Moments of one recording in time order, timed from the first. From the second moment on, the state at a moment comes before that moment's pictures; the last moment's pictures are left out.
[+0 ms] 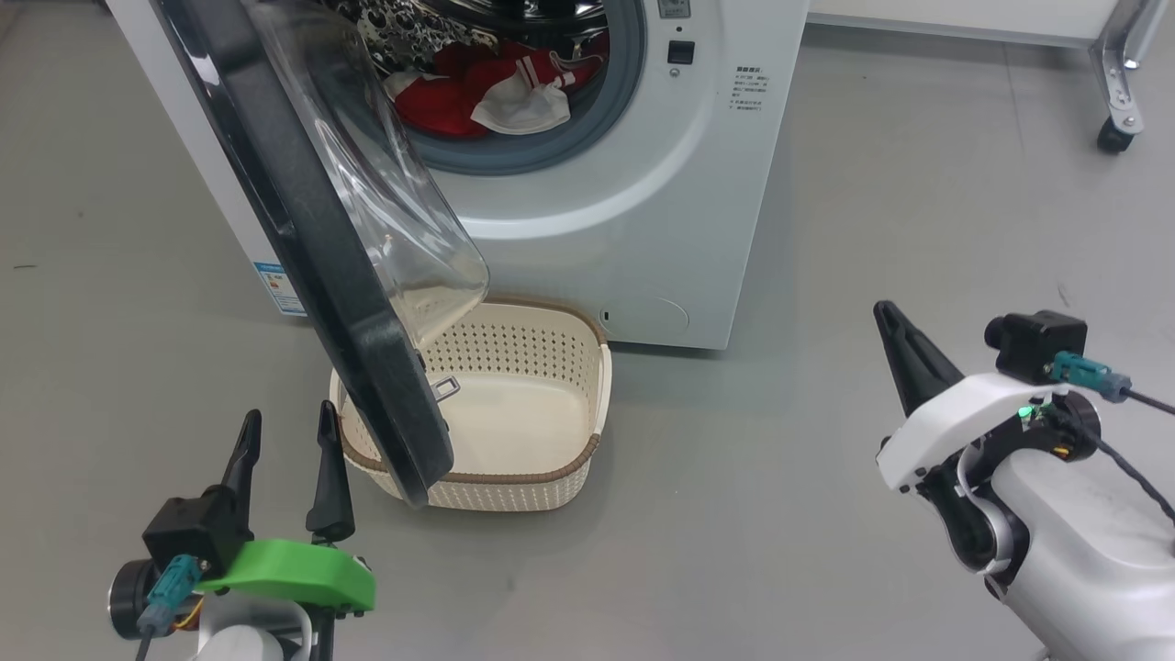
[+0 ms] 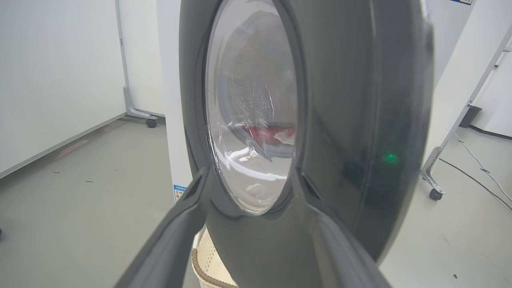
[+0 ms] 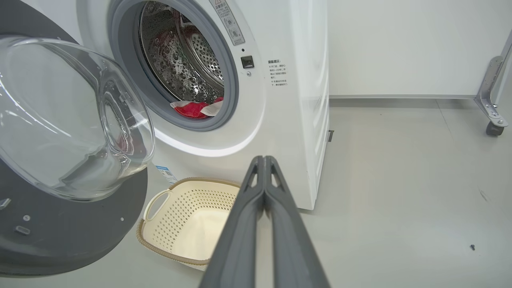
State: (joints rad) left arm -0.11 0.04 -0.16 0.24 -0.41 0.03 -0.25; right arm -0.51 -0.44 0.86 0.46 1.11 0.01 -0.28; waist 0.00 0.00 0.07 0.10
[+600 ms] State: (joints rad) left arm -0.09 0.04 -0.13 0.23 -0.39 0.00 -0.25; right arm -0.32 -0.37 0.57 0.27 0.86 -0.10 -0.26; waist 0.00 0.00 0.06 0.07
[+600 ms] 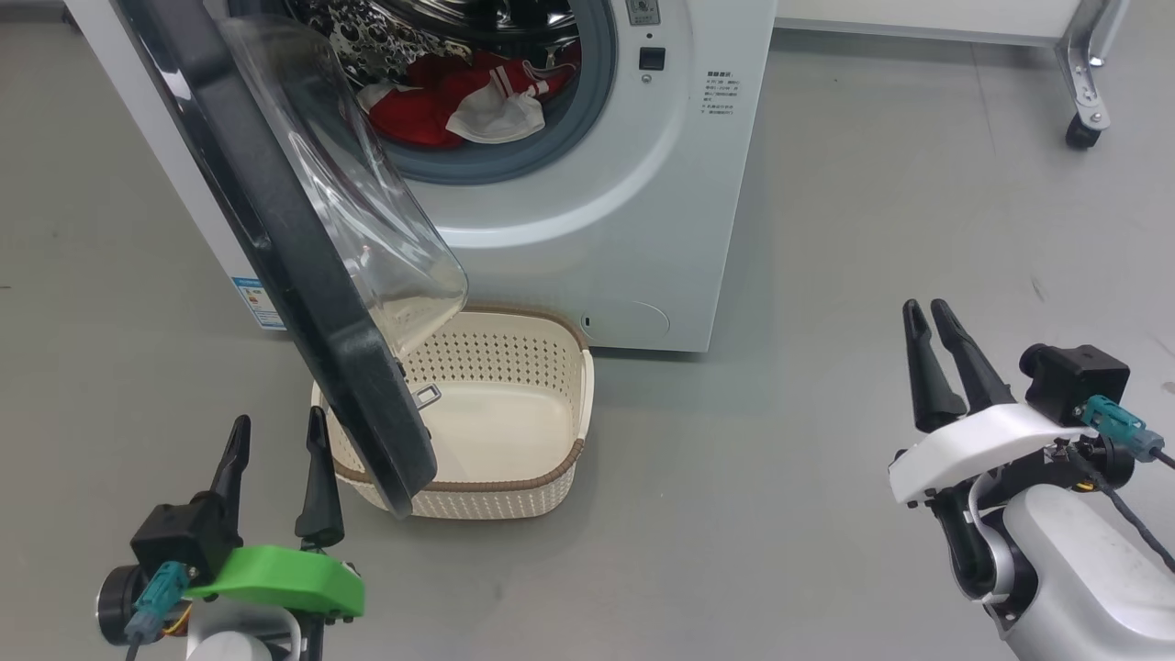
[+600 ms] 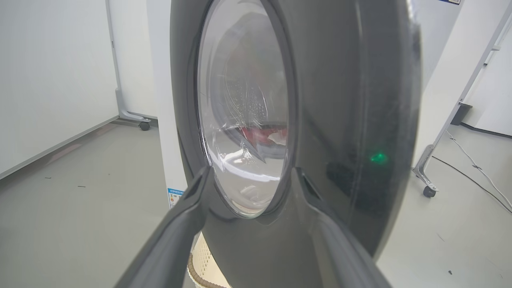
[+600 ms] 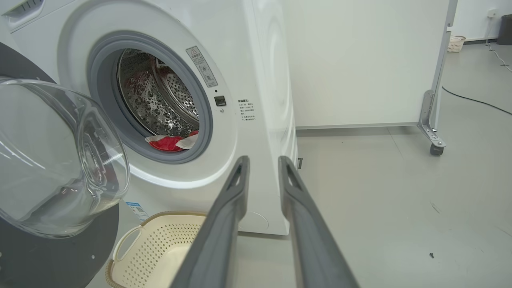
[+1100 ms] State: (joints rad) left arm -0.09 0.04 -0.12 0.24 -0.38 -0.01 -0.25; right arm -0.17 -0.33 0.50 0.18 0.71 -0.11 -0.26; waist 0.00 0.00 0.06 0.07
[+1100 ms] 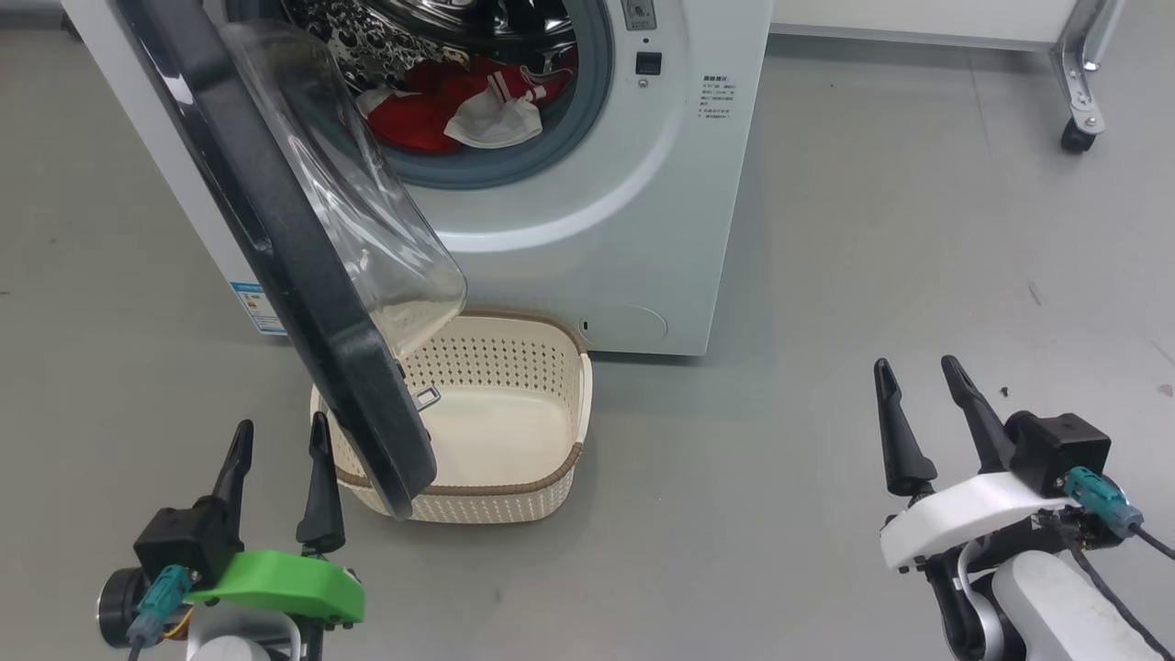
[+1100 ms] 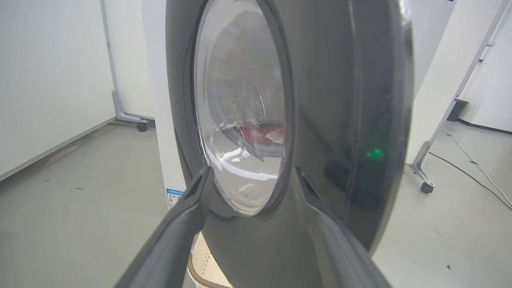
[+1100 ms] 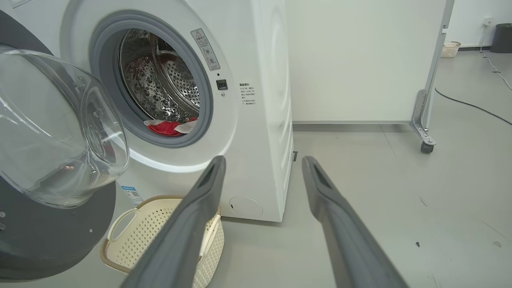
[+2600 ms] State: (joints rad) left arm -0.06 0.04 -0.13 0.25 -0.38 -0.02 -0.25; right arm -0.02 -0.25 0.40 0.13 0.55 -0.07 -0.26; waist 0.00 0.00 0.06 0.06
